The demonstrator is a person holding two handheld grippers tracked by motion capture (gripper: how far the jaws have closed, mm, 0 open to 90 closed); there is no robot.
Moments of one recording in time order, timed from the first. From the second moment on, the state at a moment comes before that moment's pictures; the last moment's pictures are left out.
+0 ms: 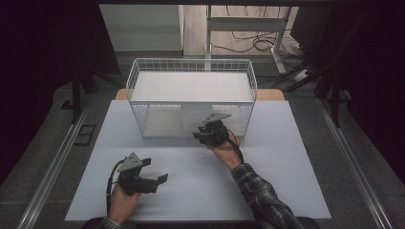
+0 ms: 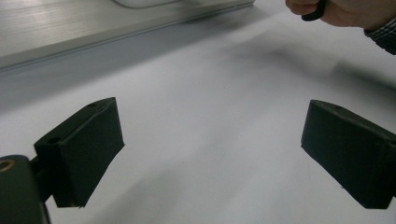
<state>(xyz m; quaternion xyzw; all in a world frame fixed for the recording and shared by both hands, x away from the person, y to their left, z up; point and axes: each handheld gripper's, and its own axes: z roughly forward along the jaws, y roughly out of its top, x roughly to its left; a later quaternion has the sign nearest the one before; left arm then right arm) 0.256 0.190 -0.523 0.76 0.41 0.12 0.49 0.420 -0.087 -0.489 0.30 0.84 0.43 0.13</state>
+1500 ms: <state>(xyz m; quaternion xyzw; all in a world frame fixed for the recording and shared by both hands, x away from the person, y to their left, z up) 0.250 0.194 -0.517 0.77 0.41 0.14 0.46 0.342 -0.185 -0.477 0.29 0.85 0.43 0.11</state>
